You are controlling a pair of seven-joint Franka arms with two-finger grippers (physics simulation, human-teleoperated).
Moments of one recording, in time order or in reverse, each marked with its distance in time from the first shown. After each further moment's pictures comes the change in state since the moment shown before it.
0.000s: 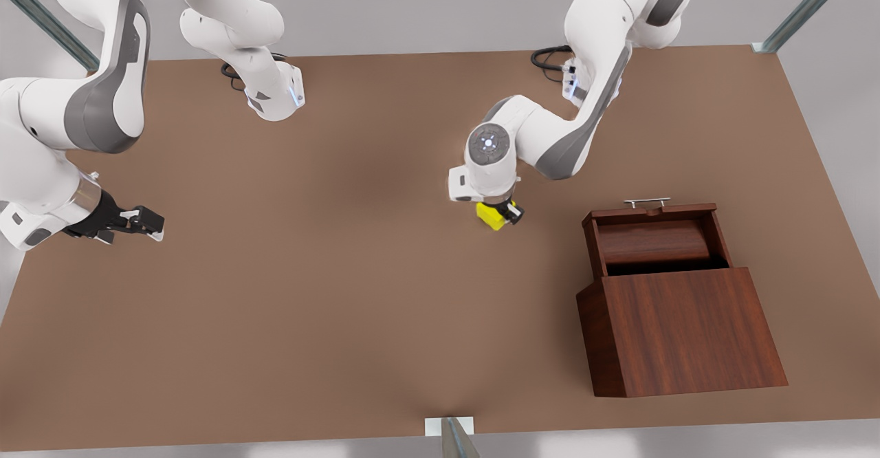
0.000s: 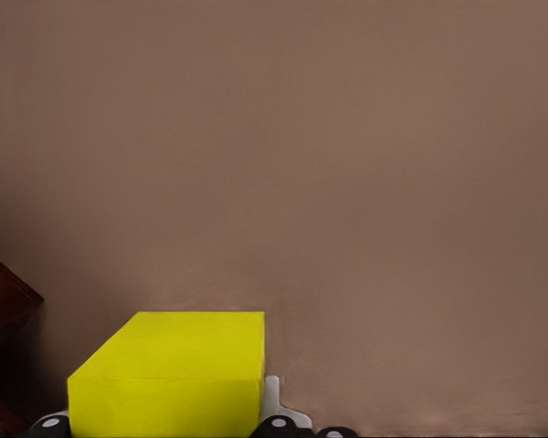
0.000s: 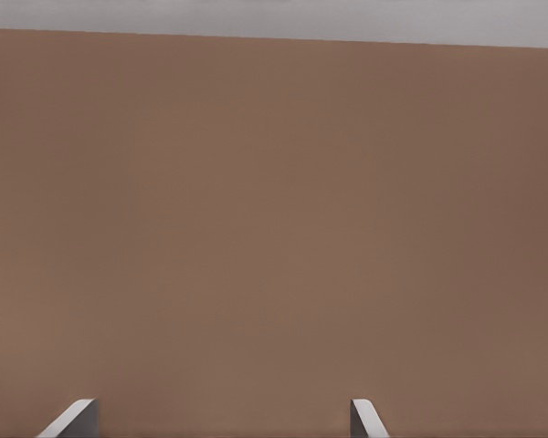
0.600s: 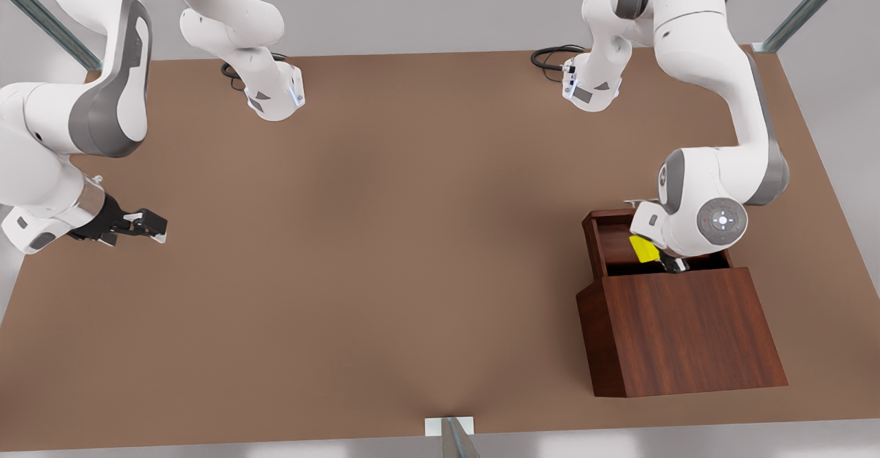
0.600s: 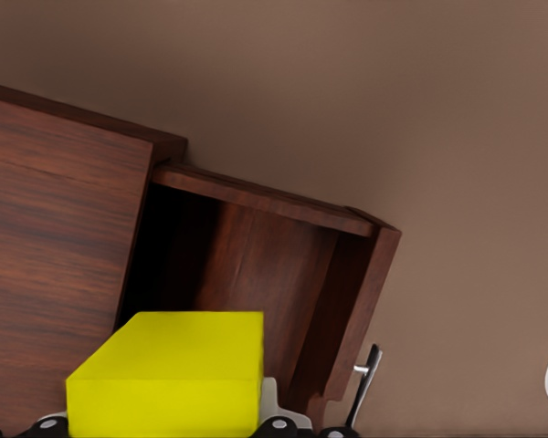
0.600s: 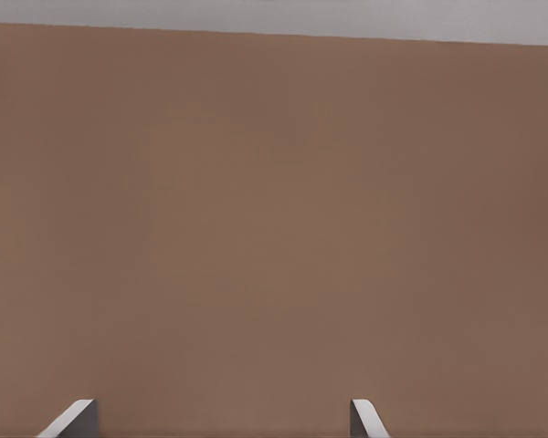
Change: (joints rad) left arm 0.118 0.034 0.477 -0.043 -0.131 -0.034 1.051; right arm 0.001 0.010 0.001 0.000 -0.002 0.022 -0.002
